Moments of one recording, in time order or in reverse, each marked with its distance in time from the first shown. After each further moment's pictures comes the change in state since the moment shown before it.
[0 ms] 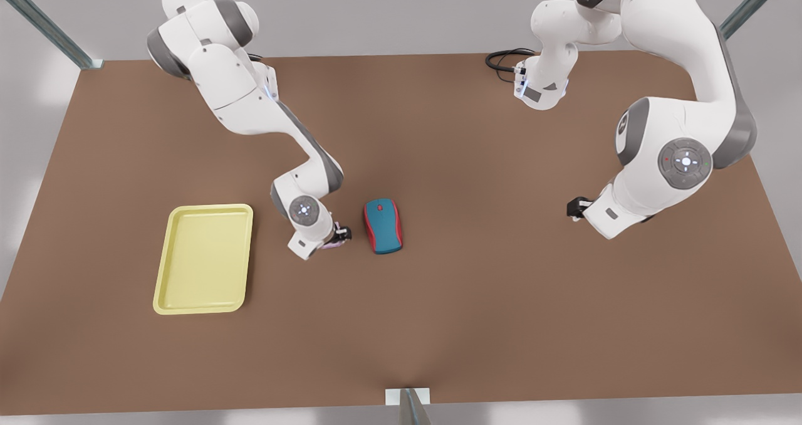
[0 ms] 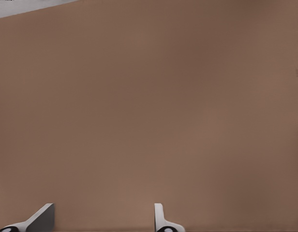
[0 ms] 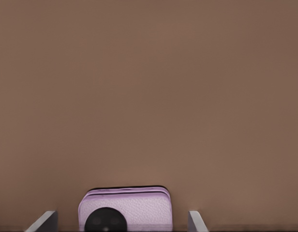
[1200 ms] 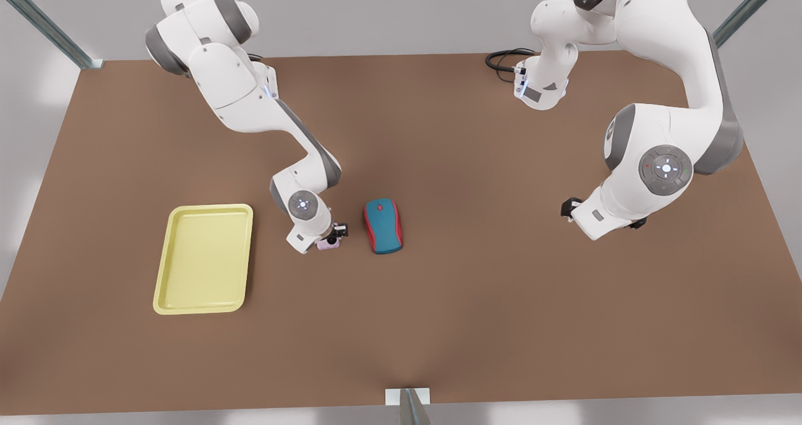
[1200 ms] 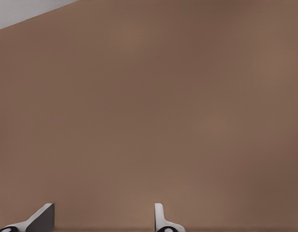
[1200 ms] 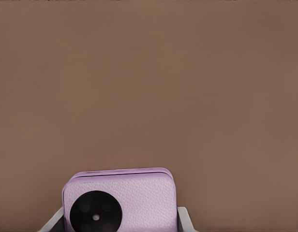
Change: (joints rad) left arm -0.014 0.019 -0.011 0.001 0.043 0.005 0.067; right arm -0.006 -0.019 0.002 -0.069 -0.005 0.059 0.047
